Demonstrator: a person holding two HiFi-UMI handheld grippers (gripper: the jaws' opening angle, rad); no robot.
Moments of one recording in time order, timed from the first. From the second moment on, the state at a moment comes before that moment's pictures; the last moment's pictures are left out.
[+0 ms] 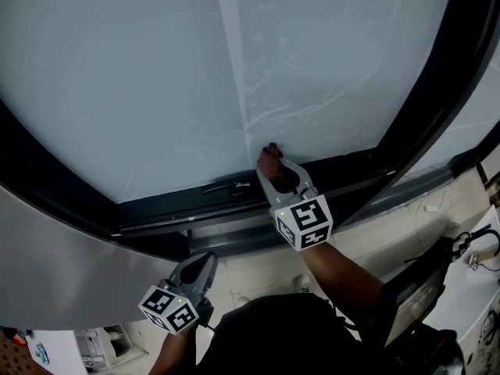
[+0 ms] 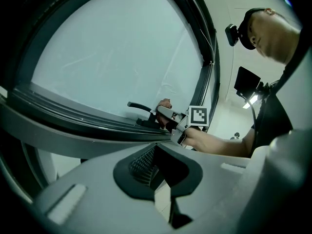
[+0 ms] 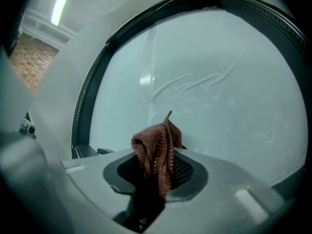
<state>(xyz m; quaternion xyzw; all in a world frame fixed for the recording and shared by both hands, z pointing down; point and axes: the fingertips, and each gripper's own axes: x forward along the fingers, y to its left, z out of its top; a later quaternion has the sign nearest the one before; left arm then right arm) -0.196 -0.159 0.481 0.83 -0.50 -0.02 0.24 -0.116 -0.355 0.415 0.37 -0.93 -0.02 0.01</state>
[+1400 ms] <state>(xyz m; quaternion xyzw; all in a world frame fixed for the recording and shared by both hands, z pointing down) -0.118 -0.194 0.481 0.87 -0.44 0.00 0.24 0.178 -0.461 0.335 0.62 -0.78 -0.02 -0.08</state>
